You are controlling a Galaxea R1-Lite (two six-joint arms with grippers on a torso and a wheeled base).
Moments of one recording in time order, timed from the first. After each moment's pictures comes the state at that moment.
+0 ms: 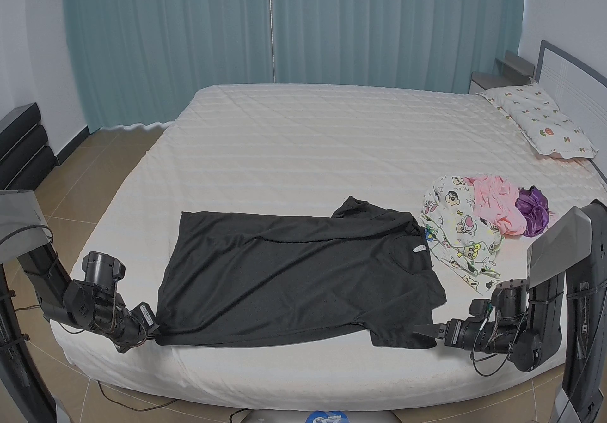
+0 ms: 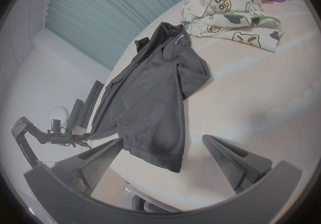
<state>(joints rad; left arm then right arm) 0.04 2.07 -0.50 -0.47 -0.18 -0.67 0.16 2.45 -0.20 -1.55 0.44 0.50</state>
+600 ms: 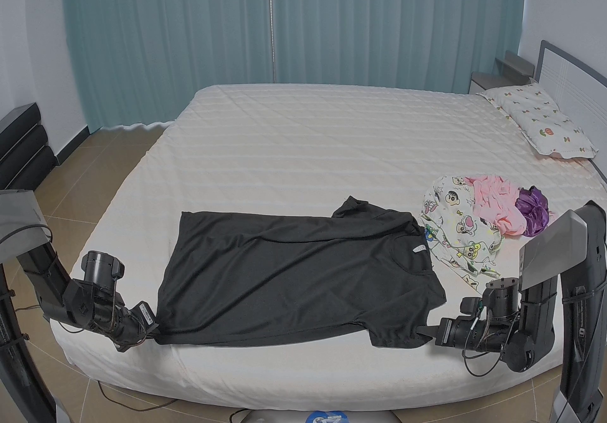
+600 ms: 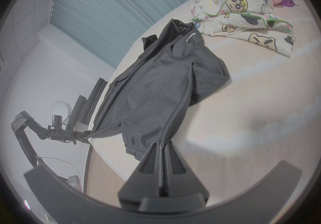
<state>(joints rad) 0.05 2.07 -0.50 -0.46 -0.18 -0.67 0.21 2.45 -0.27 -1.55 0.43 0.49</state>
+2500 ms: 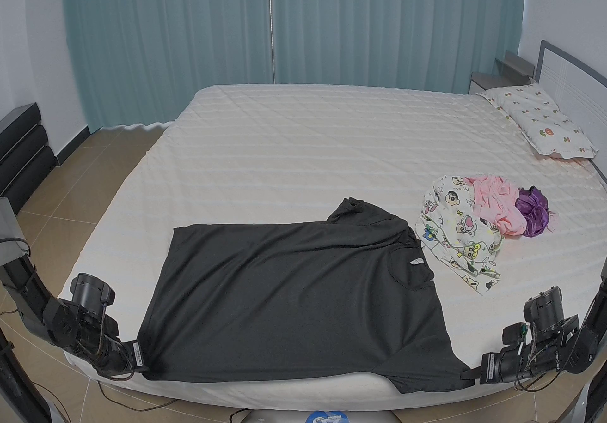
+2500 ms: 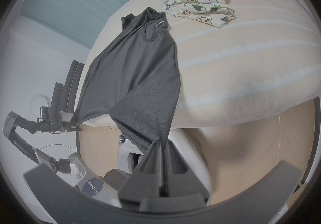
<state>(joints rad) 0.04 1.91 -0.31 -0.30 -0.14 -0.36 0.18 1.86 -0.02 -0.79 0.32 0.40</state>
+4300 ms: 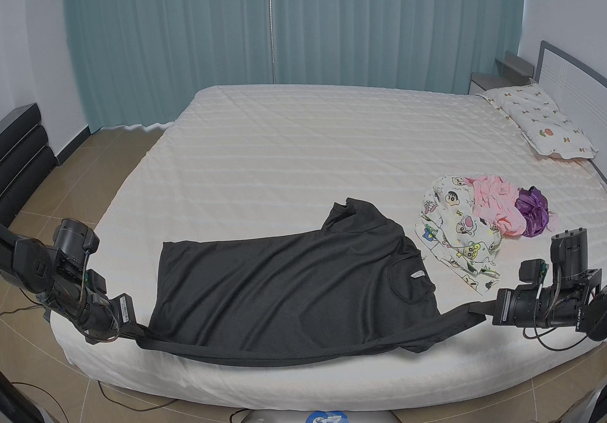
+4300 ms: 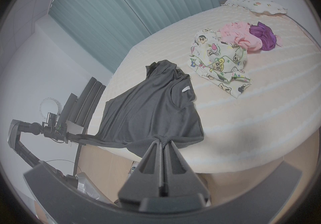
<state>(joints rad) 0.03 1.72 -0.67 0.19 -0.25 -0.44 0.18 1.60 -0.31 -0.60 0.30 0.40</state>
